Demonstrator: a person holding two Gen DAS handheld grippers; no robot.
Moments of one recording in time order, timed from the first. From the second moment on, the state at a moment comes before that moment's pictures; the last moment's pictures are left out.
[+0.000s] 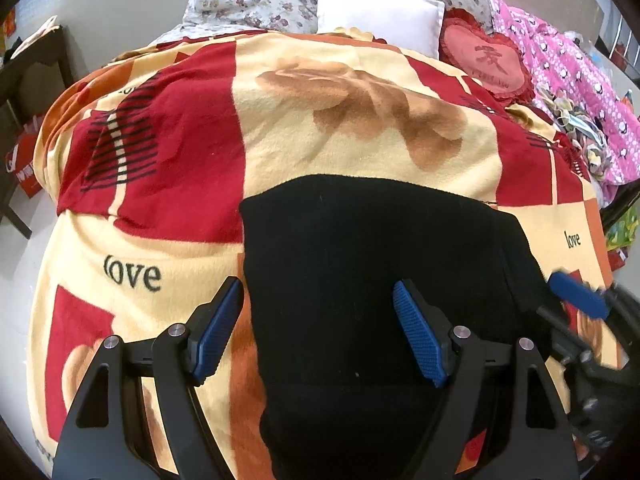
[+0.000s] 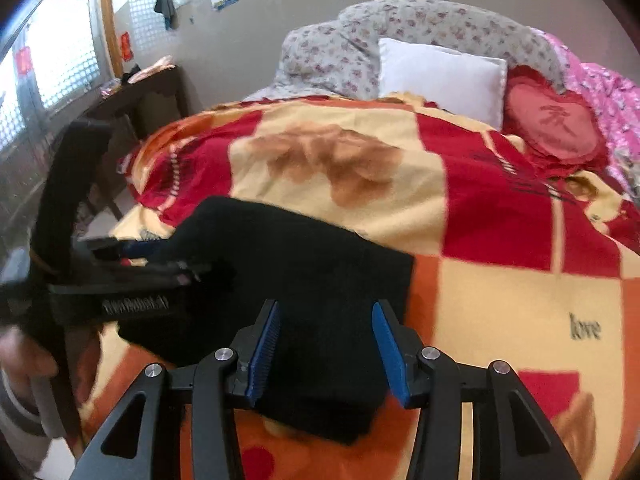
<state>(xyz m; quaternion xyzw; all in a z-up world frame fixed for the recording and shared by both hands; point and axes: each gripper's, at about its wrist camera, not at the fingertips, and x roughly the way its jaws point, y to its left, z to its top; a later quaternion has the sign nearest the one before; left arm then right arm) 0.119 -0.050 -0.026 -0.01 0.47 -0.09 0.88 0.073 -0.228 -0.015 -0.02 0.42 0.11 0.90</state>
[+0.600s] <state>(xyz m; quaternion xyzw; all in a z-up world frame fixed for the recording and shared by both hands) 0.046 -0.046 0.007 0.02 0.41 -0.04 0.91 0.034 -0.226 0.018 0.02 0.37 0.09 0.92</state>
